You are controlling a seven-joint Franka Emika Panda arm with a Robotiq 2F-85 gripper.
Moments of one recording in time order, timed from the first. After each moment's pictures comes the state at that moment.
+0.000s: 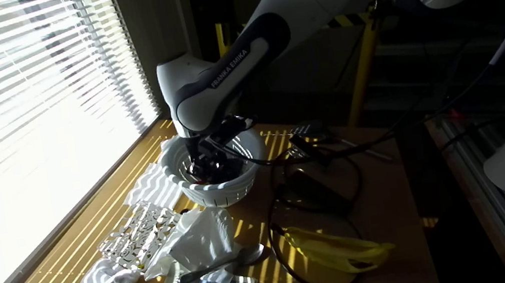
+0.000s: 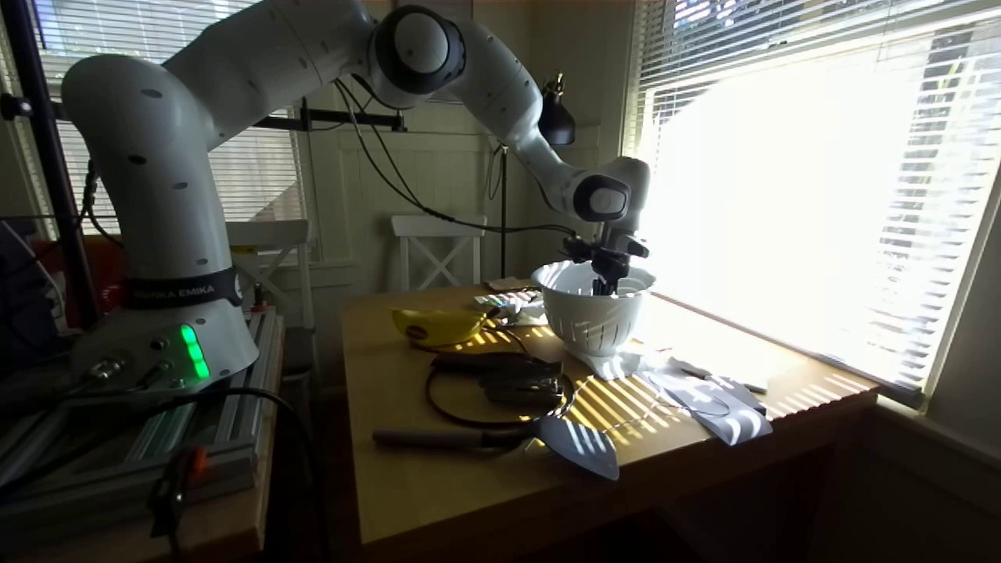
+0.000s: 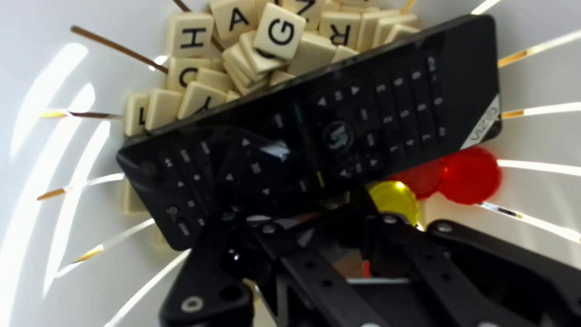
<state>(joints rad) 0.02 1.03 -0.06 -1.26 0.16 2.22 0.32</state>
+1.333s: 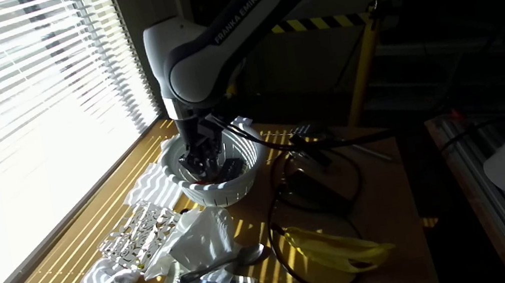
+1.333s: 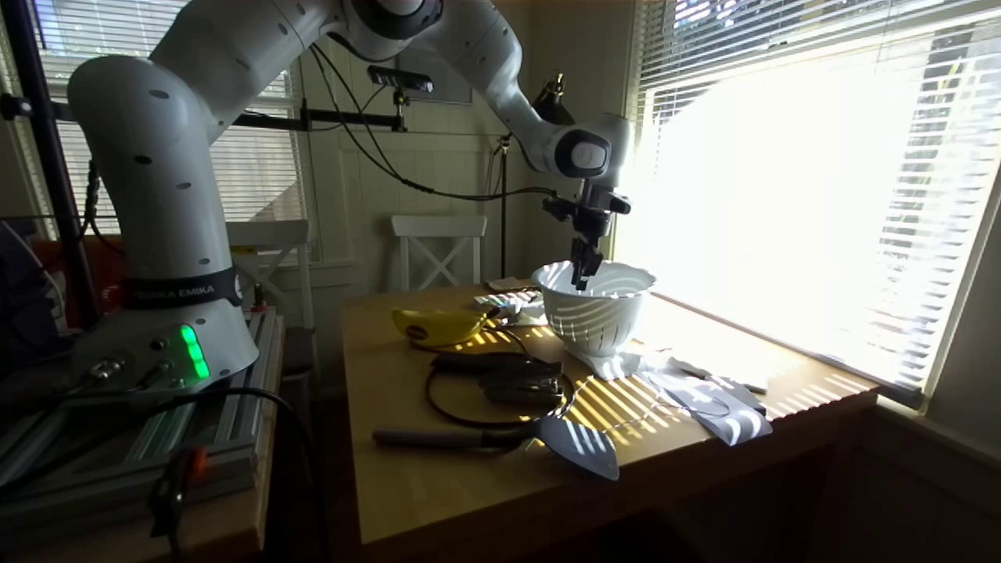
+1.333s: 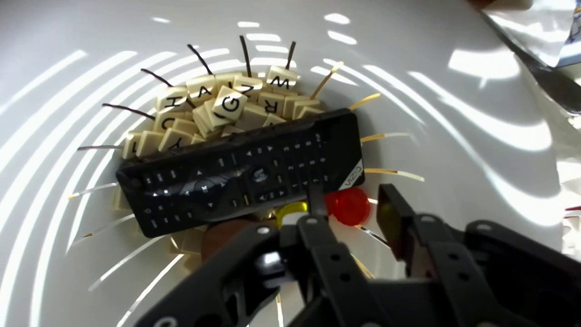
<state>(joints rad) 0.06 0.80 -0.03 -1.47 0.15 2.19 0.26</state>
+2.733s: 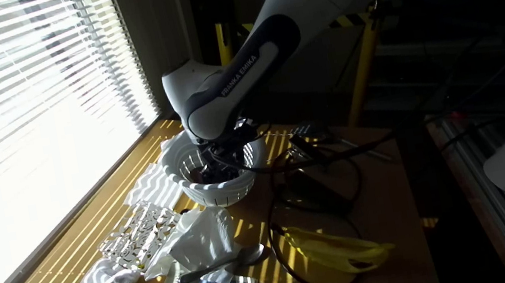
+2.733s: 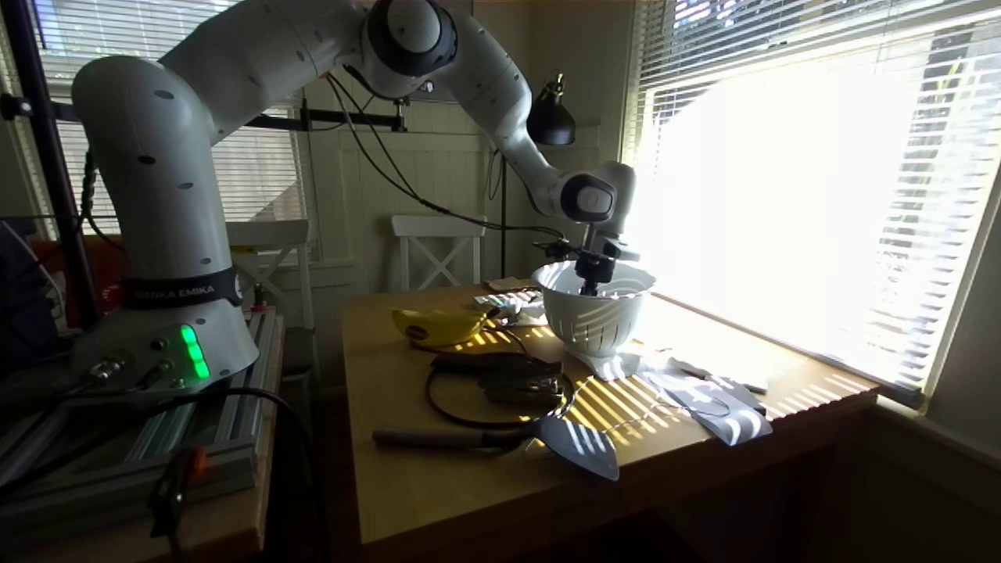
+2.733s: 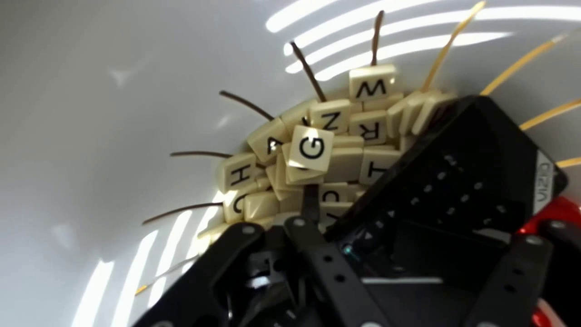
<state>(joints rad) 0.10 0.96 -0.14 -1.40 0.15 2.17 0.64</state>
